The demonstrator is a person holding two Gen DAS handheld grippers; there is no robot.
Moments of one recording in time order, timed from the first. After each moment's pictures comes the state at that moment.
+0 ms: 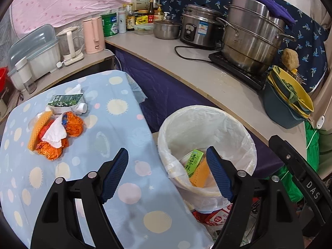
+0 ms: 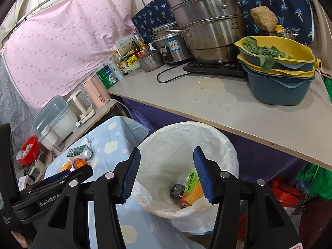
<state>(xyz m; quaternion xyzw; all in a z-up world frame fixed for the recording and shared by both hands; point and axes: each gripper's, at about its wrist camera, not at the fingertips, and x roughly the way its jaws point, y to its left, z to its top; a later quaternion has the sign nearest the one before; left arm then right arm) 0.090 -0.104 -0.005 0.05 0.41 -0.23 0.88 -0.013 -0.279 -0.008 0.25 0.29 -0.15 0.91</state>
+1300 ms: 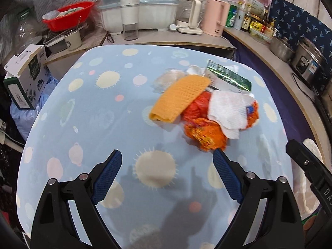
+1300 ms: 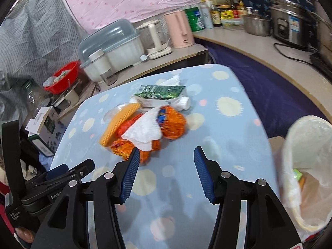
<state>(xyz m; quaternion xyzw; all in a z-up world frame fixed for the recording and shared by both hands) 0.182 0.177 -0.074 -0.06 0.46 0.02 0.88 0.173 -0.028 -0.052 0.14 0.41 0.08 0.90</state>
